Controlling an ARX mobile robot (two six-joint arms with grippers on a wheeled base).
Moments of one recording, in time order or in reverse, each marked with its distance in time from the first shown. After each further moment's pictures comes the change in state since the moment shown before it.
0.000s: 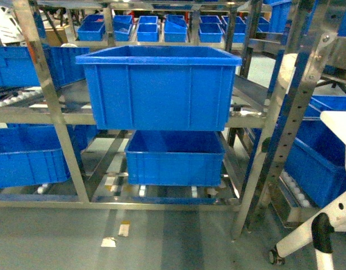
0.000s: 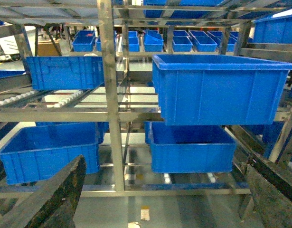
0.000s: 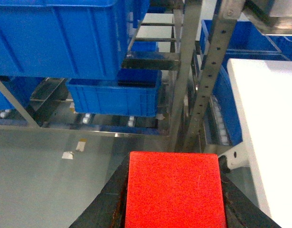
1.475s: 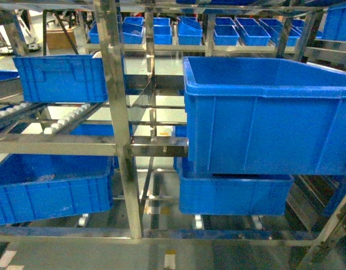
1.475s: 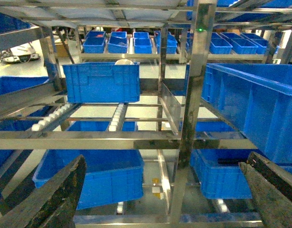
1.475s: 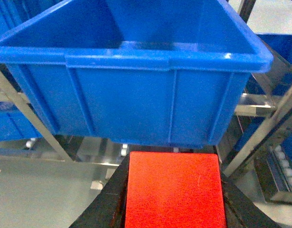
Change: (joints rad) left arm 0.000 0.000 0.000 -0.003 -0.001 0.000; right arm 0.000 0.003 -0.002 0.002 0.001 0.000
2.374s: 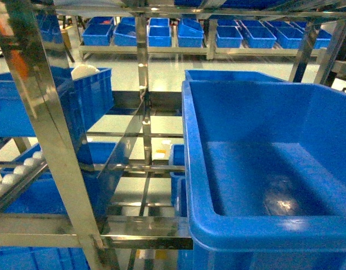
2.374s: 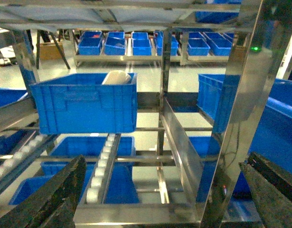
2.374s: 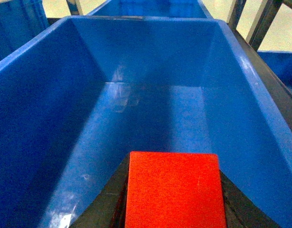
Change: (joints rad) left arm 0.000 0.000 0.000 0.006 0.002 0.000; right arm 0.000 0.002 0.000 -0.002 -0.002 0.000
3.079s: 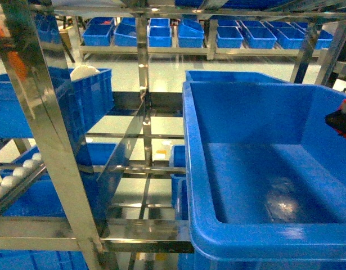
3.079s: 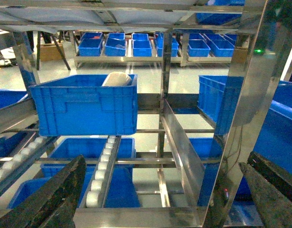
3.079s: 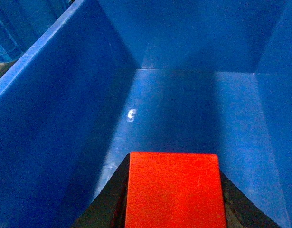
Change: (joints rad) left arm 0.000 0.000 0.000 -0.004 0.000 0.000; right arm 0.140 0.375 0.260 -0.042 0.018 0.119
